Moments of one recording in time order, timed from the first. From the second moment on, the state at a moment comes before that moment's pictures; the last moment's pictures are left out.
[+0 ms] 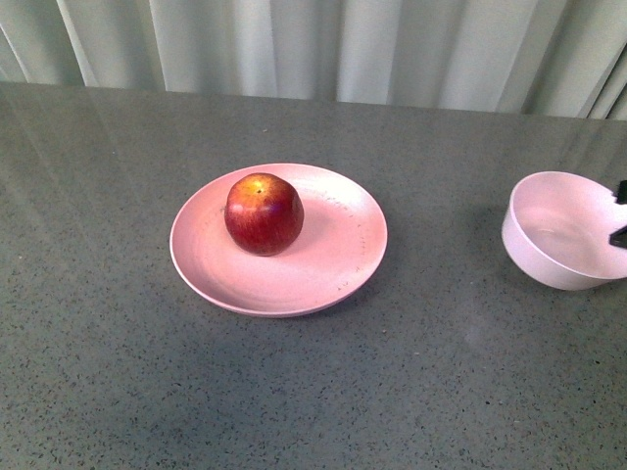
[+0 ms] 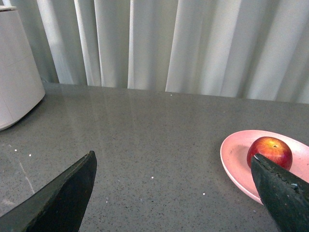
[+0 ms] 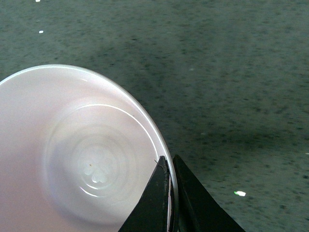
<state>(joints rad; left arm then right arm) 0.00 0.02 0.01 0.00 0.00 0.00 -0.11 1.83 0.84 0.24 -0.19 0.19</state>
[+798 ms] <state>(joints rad) 0.00 0.02 0.01 0.00 0.00 0.00 0.10 1.99 0.96 0.20 -0.06 0.29</state>
